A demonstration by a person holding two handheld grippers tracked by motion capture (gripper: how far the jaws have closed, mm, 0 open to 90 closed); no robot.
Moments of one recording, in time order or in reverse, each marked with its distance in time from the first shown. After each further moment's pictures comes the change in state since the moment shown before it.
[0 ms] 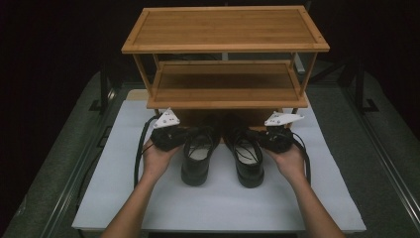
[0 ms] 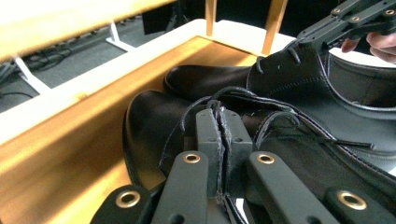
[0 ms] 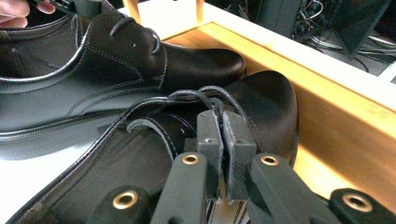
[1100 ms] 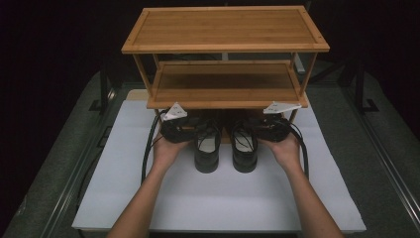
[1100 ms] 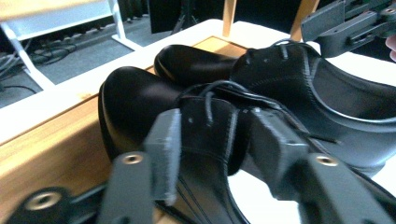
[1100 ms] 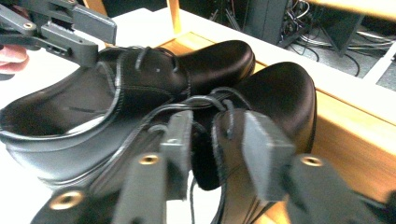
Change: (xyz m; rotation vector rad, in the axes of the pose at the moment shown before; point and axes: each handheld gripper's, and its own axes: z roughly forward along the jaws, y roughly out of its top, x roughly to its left) left arm 0.015 -0.006 0.023 0.000 0.010 -0.048; right arm -0.022 0.010 0.015 -0.023 -0.017 0.065
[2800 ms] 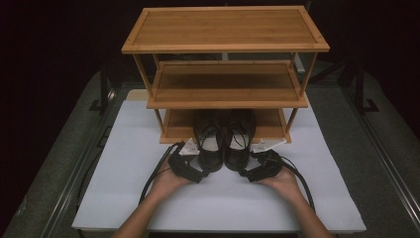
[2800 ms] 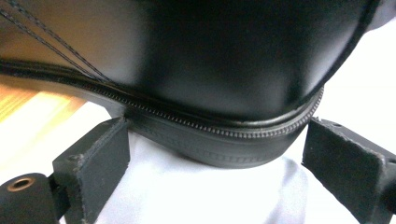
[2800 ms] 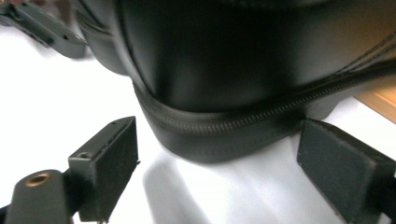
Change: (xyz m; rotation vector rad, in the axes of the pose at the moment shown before) left arm -0.047 -0.076 0.024 0.287 -0.074 0.106; right arm 0.042 -0.088 0.025 0.208 0.095 -0.058
